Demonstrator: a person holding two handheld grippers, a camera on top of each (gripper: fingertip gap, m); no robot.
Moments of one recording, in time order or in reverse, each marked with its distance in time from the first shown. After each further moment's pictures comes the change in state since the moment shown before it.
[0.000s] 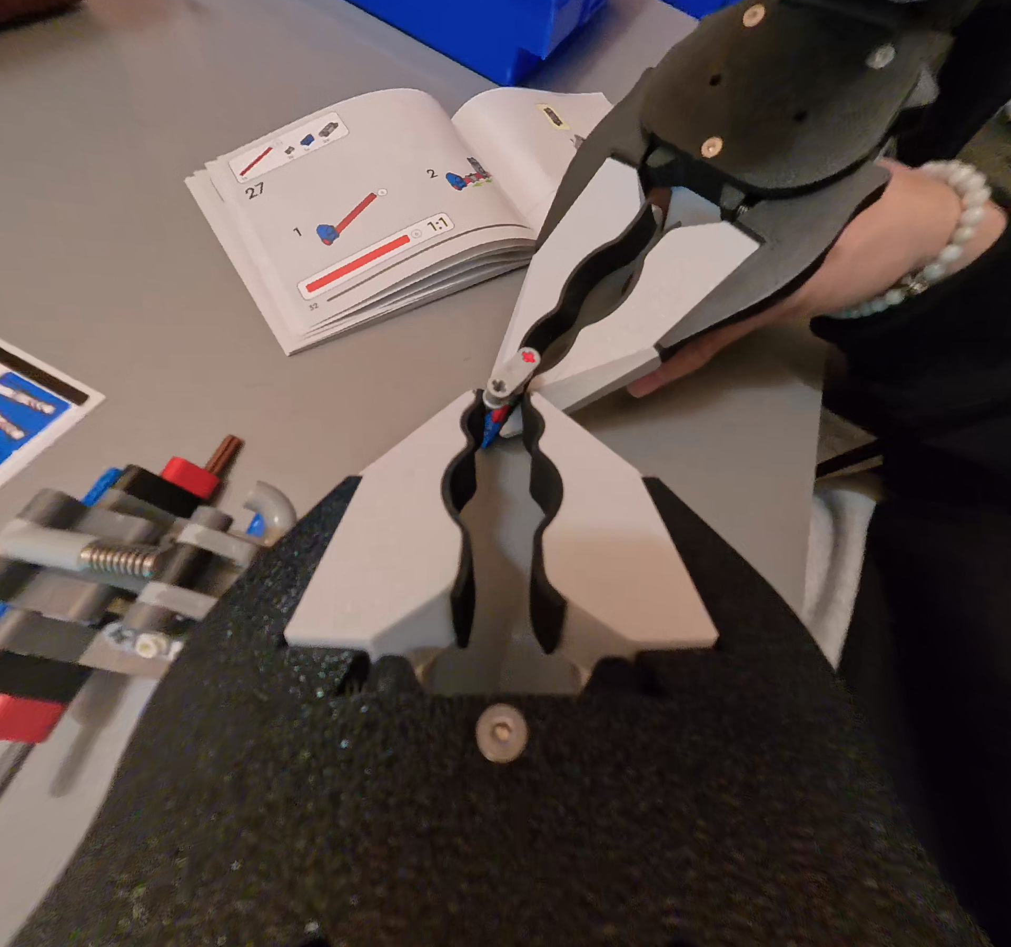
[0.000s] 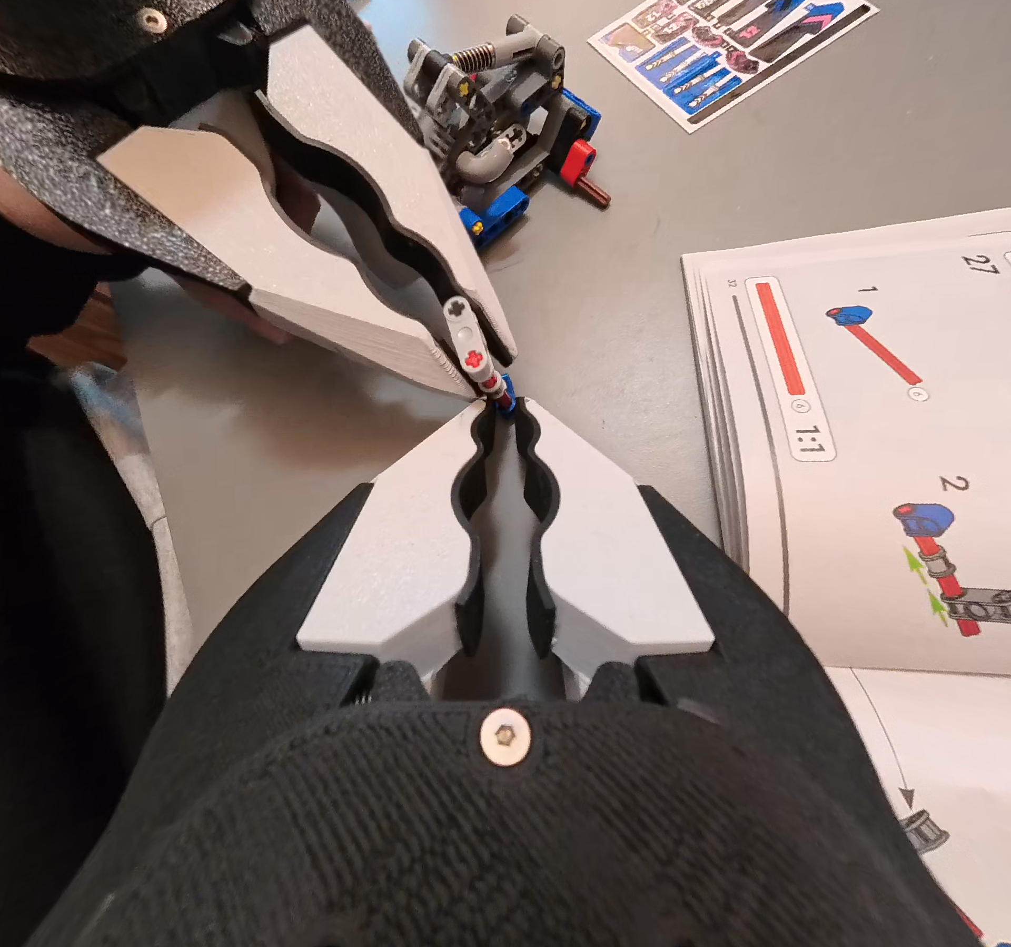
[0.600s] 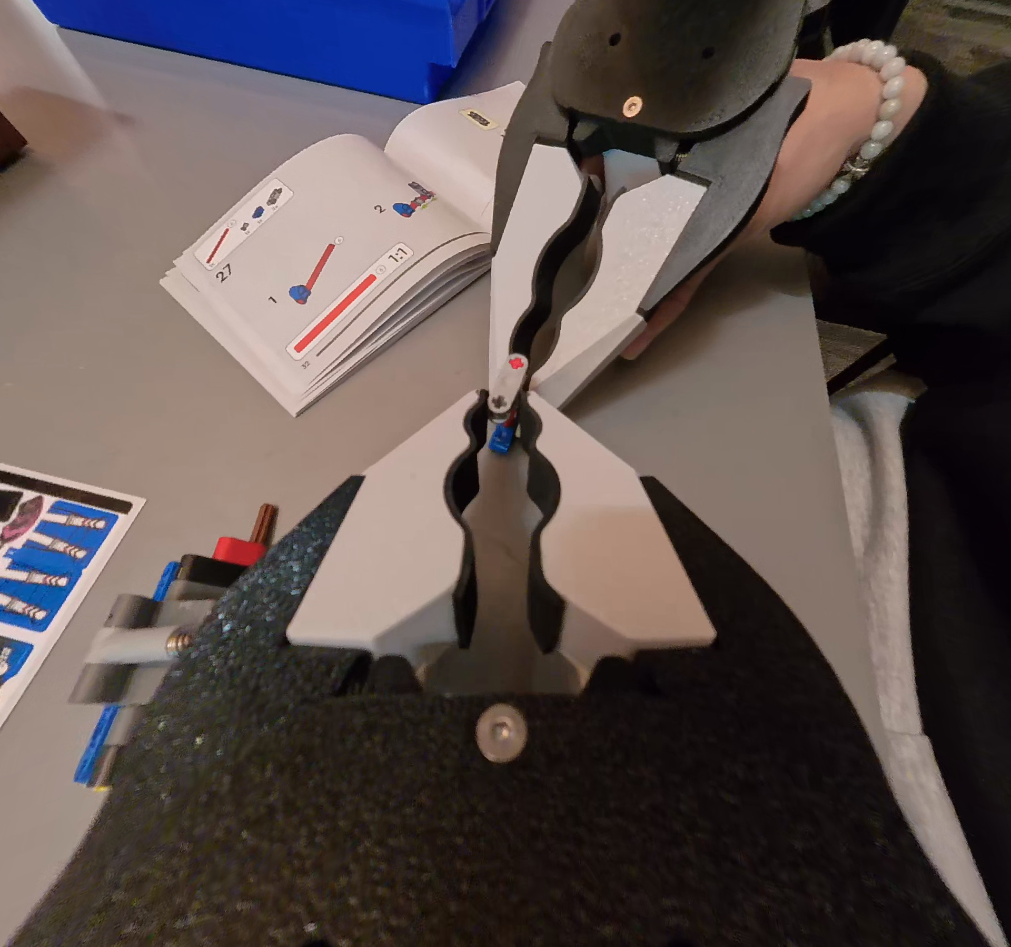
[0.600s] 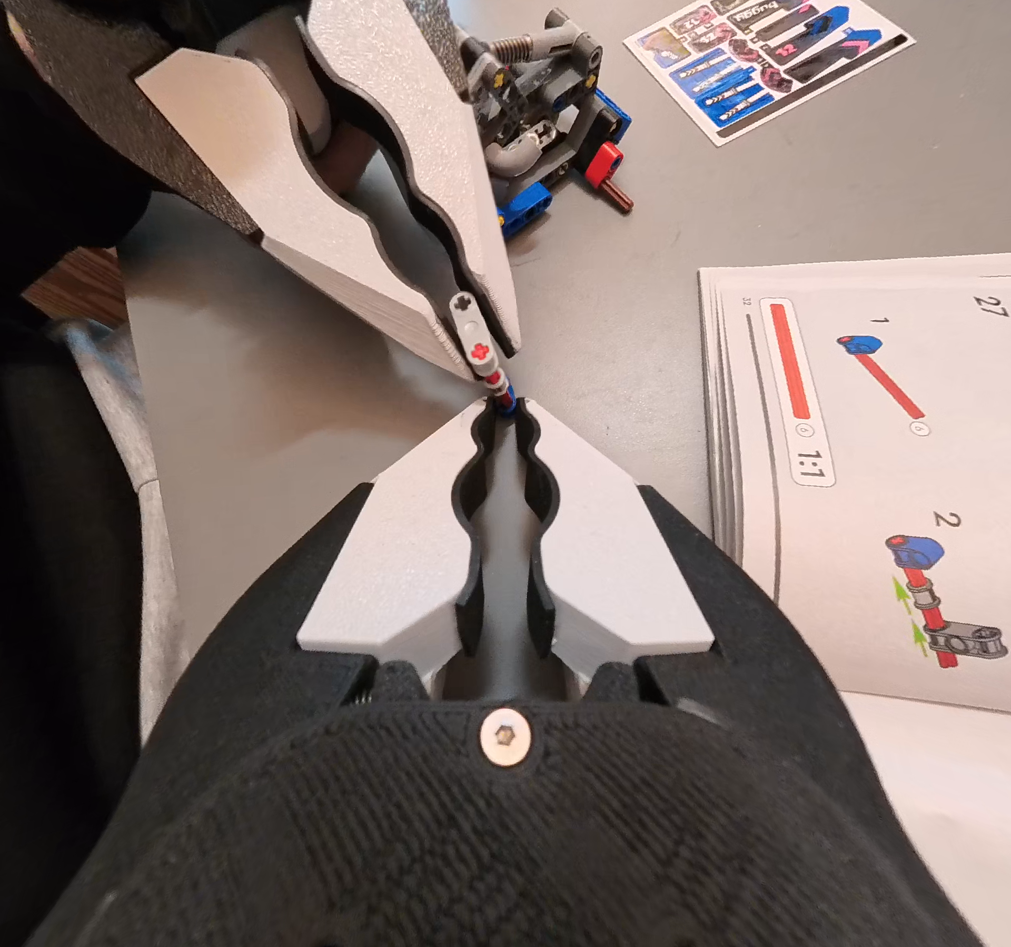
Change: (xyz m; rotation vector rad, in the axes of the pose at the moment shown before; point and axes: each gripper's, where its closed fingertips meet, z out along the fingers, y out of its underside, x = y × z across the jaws) left arm 0.001 -0.003 -0.004 -0.010 0.109 0.254; right arm -0.003 0.001 -0.001 -0.016 -0.033 -0.081
